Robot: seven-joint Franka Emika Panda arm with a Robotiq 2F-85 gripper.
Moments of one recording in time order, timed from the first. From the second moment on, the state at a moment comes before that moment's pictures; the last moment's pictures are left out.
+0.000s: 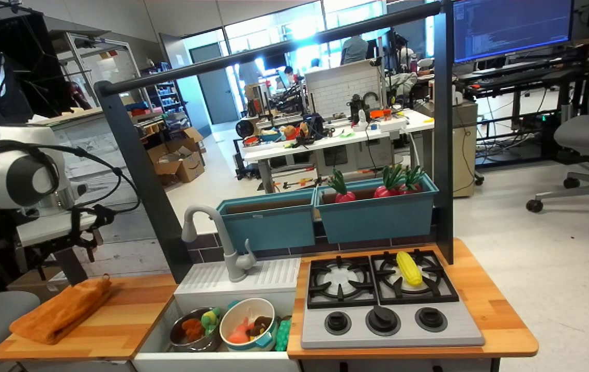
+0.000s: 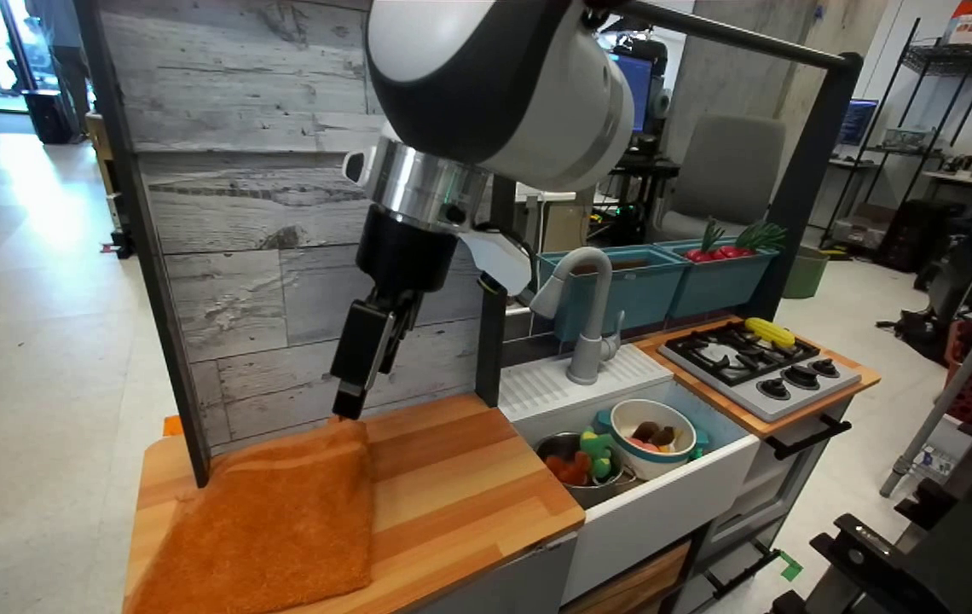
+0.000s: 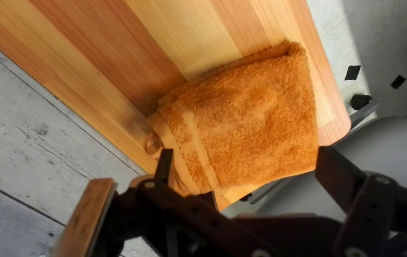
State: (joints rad) arm 0.12 1.07 0.40 -1.42 -0.13 2.53 -0.61
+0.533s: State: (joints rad) arm 0.20 1.09 0.35 -1.40 -0.13 2.49 -0.51
